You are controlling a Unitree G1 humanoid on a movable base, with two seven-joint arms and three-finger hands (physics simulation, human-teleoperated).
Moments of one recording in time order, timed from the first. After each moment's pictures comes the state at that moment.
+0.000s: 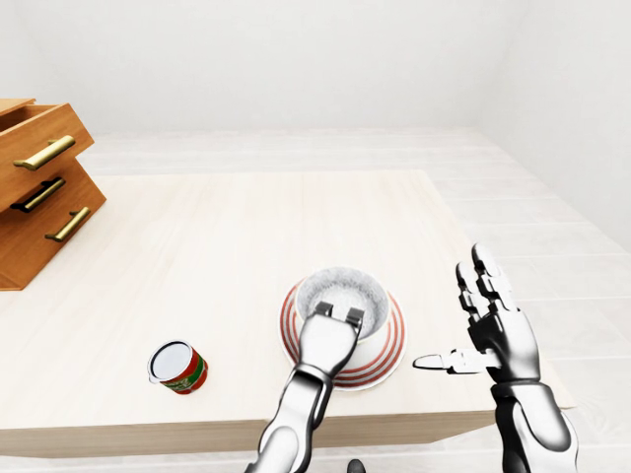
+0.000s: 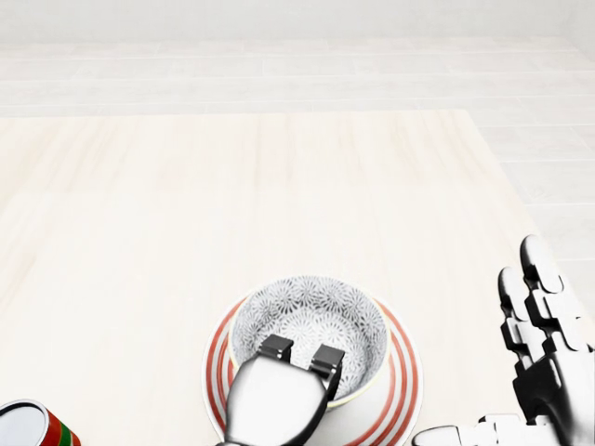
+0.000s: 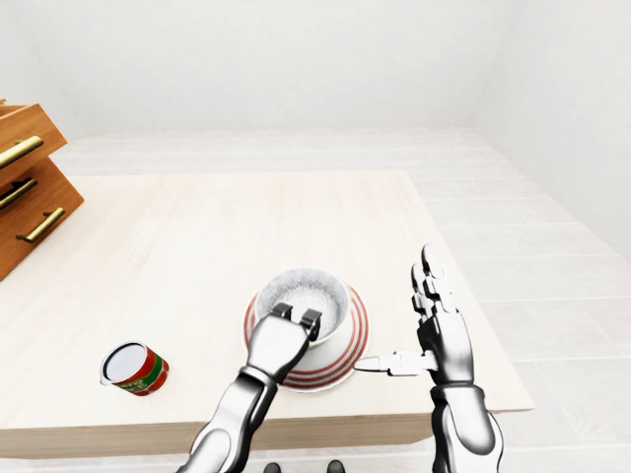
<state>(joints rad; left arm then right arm) 0.07 -0.06 -0.52 -0.02 1.56 0.09 -0.10 0.30 0.04 -0.27 -0.49 0.06 0.03 0.31</state>
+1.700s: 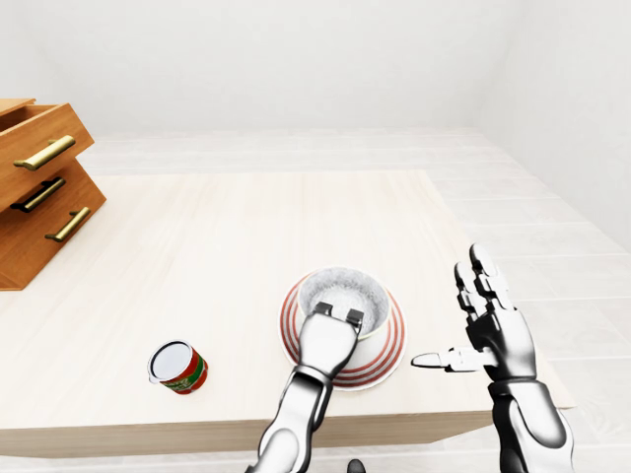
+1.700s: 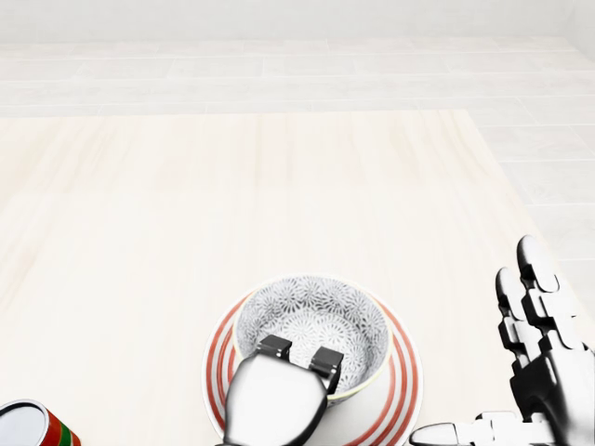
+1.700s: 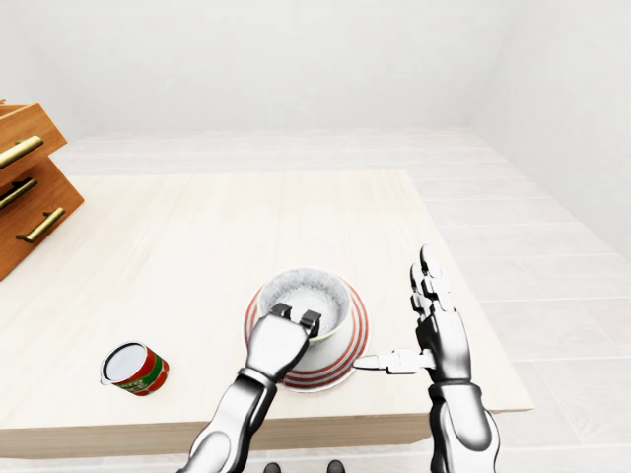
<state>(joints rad) 0.08 -0.05 -0.53 -0.03 1.60 0.09 -0.07 0.29 0.03 -0.26 -0.47 0.05 0.02 0.30</state>
